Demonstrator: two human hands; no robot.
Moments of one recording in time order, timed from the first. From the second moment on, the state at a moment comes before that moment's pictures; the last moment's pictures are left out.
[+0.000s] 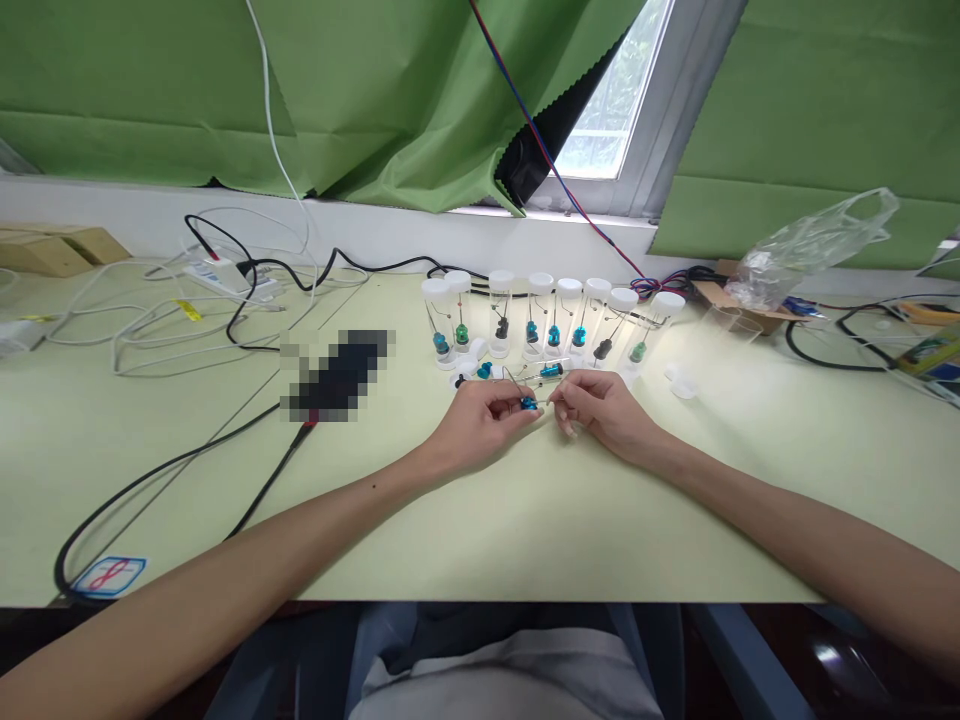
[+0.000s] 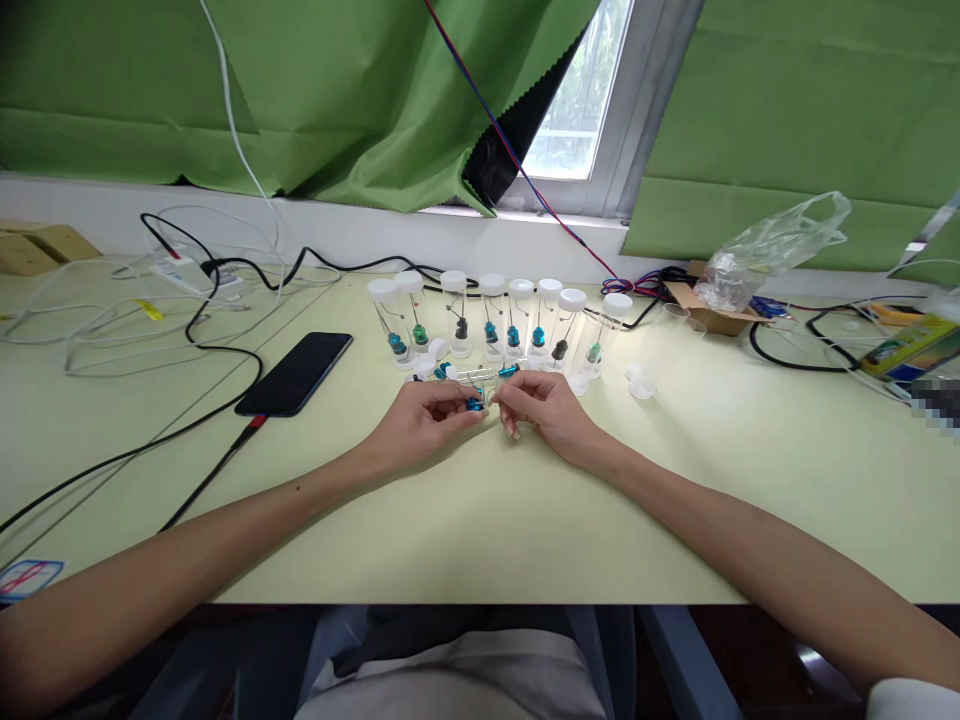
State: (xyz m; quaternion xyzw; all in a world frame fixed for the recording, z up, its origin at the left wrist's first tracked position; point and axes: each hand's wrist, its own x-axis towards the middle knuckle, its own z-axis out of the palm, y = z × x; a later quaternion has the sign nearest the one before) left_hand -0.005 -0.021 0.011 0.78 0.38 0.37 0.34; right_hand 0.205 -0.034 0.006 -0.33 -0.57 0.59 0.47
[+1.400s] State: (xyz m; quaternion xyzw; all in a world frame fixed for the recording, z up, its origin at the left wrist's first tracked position) left_hand -0.004 -0.019 0.010 0.72 0.39 0.38 0.43; right_hand 0.207 -0.034 0.008 -0.26 -0.43 0.75 0.43
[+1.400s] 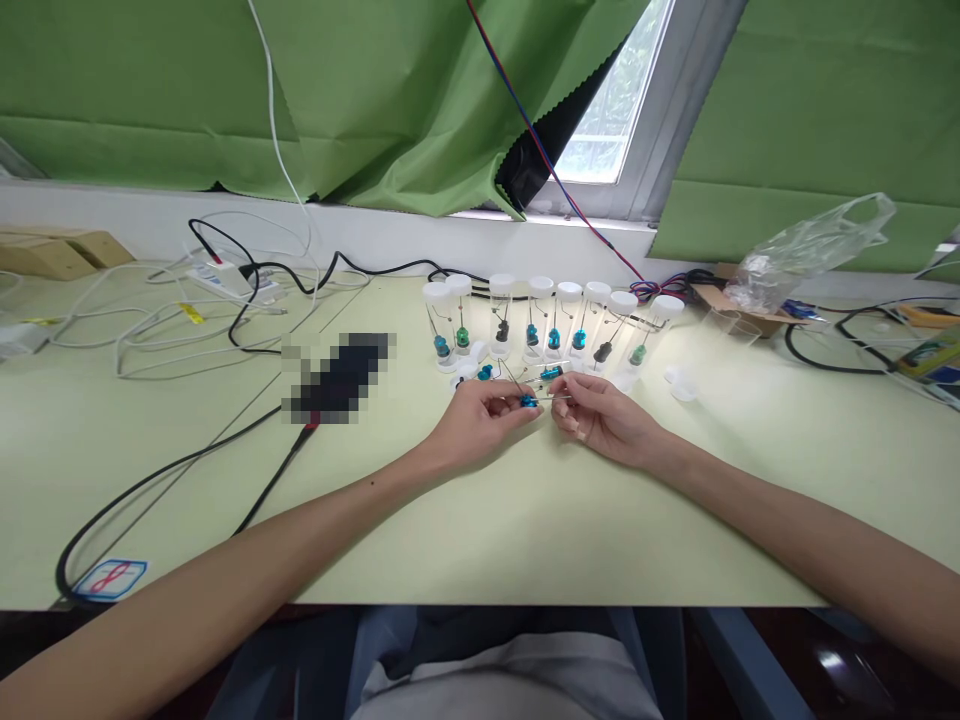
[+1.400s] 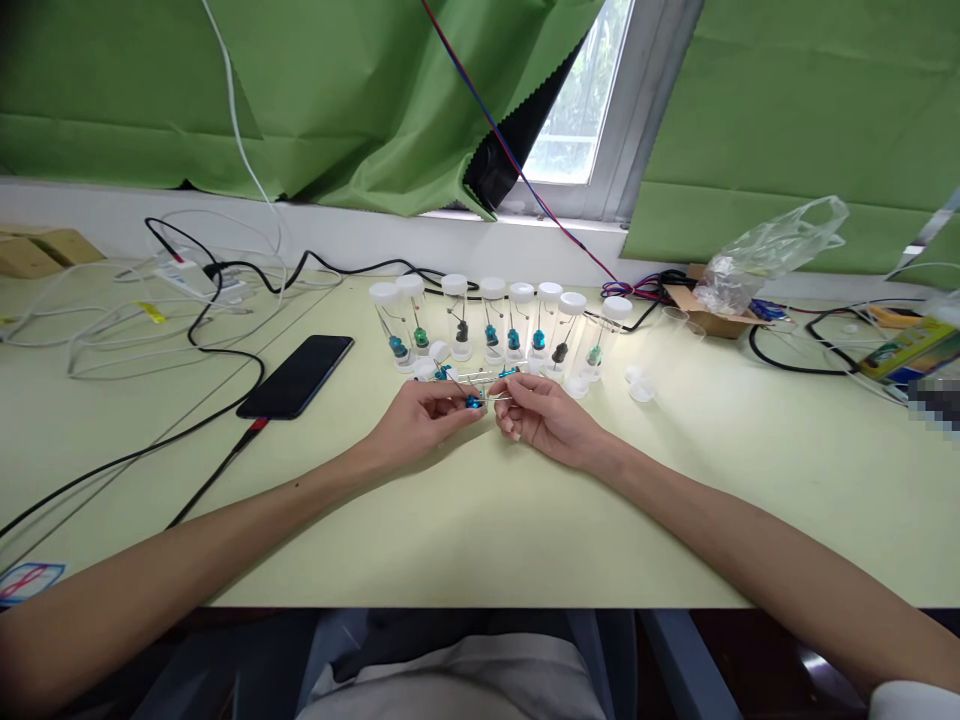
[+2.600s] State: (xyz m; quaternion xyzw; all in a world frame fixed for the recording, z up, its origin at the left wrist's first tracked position) left_hand -0.007 -0.020 0.016 0.72 0.34 0.34 0.51; right_hand 0.210 -0.035 0.004 -0.19 -0.50 0.76 0.38
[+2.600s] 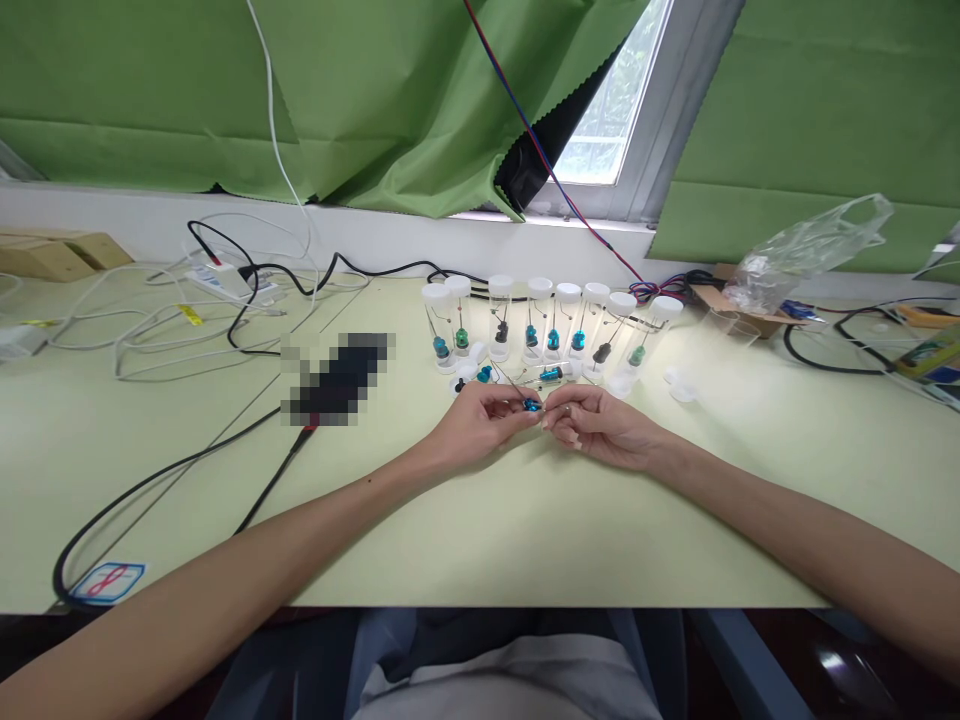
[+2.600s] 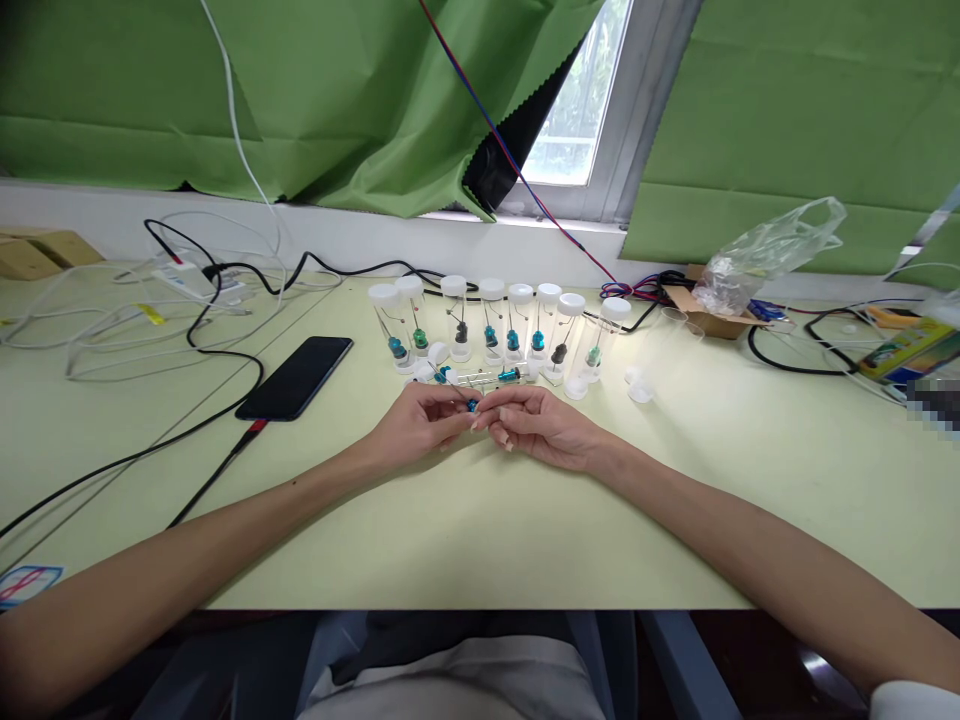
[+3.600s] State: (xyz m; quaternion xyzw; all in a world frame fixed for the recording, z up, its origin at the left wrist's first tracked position) left_hand -0.004 -0.021 0.012 0.74 0.38 0.36 0.43; right_hand 0.202 -0.035 0.008 -0.28 -0.58 0.61 0.46
